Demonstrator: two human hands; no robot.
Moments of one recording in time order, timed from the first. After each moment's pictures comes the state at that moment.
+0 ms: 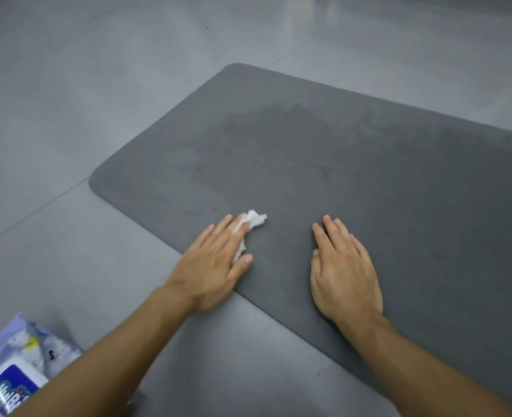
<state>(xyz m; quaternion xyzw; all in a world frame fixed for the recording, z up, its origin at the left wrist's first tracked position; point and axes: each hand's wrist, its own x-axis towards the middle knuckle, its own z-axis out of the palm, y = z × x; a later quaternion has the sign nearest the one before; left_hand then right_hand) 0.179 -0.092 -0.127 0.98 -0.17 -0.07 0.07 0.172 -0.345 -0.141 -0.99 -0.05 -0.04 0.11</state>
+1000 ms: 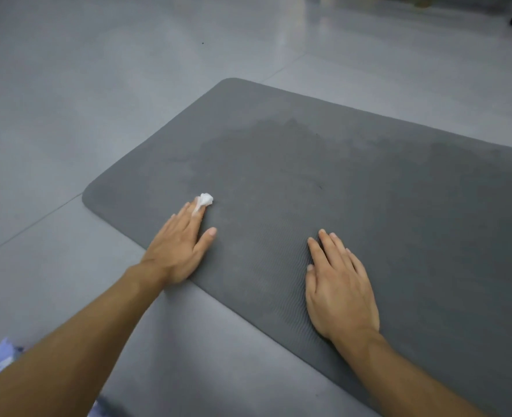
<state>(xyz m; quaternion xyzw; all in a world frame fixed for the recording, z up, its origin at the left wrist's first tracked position) 0.240 -0.040 -0.126 0.99 -0.06 -0.08 0.13 0.172 -0.344 -0.141 -0.99 -0.04 -0.04 0.10</state>
